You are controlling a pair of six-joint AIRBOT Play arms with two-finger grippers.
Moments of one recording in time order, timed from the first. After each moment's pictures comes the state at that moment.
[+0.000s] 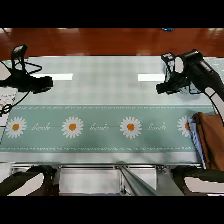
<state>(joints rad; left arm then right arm) -0.01 -1.16 1.12 1.43 -1.03 -1.67 0.23 -1.49 1.36 -1.78 1.28 1.69</state>
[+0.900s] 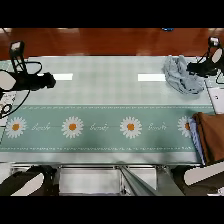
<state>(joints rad) -0.02 -1.11 0.98 1.43 -0.81 -1.64 -0.25 -1.78 1.62 -1.62 0.92 1.64</state>
